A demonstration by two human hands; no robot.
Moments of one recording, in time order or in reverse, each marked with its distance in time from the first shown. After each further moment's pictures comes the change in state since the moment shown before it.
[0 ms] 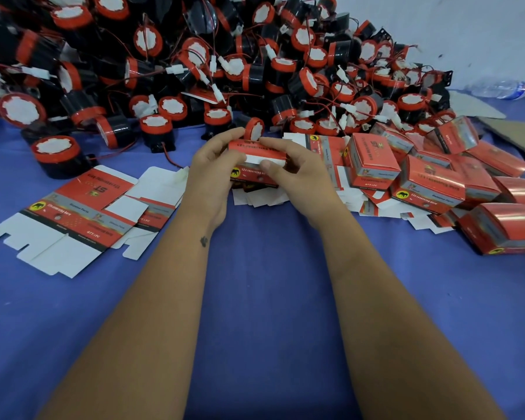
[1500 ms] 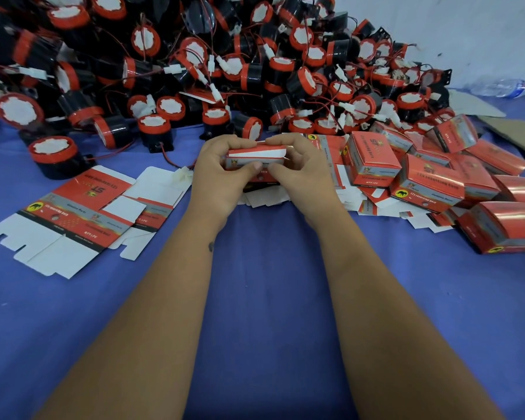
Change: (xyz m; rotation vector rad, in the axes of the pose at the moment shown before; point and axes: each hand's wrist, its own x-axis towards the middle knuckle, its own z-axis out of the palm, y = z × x) left_hand -0.004 -0.010 0.003 0.370 0.009 0.242; right_hand 0.001 0.003 0.001 0.137 0.079 -0.042
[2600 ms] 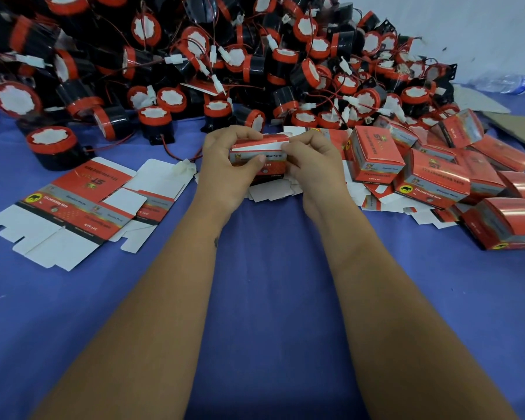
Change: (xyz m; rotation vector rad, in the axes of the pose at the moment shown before) left_hand -0.003 0.006 0.002 0.159 -0.042 0.035; right_hand 0.007 -0.002 0.004 0.245 0.238 0.282
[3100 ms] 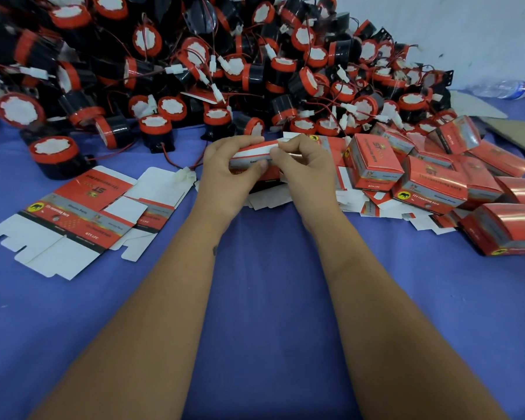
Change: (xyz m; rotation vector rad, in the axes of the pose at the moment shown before) left_hand 0.000 0.002 0.000 0.033 -0.020 -0.022; right_hand -0.008 0.001 0.003 -0.200 -0.067 -0.248
